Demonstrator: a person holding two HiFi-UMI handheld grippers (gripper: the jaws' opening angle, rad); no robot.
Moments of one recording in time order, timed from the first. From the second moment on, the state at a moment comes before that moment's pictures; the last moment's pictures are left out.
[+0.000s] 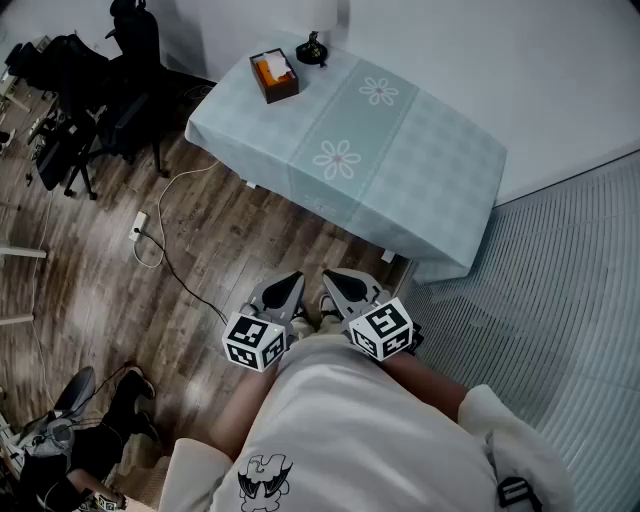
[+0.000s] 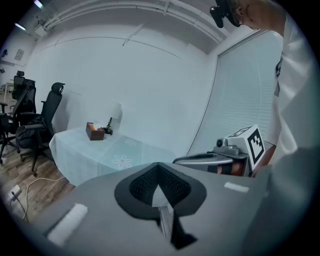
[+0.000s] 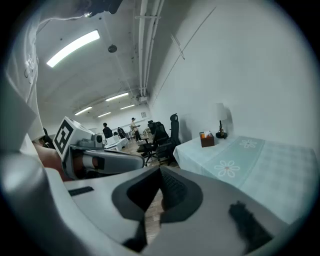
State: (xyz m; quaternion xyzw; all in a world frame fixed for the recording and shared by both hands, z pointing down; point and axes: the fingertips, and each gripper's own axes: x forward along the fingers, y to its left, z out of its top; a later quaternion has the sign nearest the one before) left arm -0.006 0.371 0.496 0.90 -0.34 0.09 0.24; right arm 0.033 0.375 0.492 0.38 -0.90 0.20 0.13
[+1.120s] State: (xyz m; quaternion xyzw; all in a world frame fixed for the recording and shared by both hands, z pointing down) left arm -0.065 0.338 0.514 0.90 -0.33 0.06 0.27; right arm -0.024 0.345 0.520 0.39 -0.88 0.24 0.14
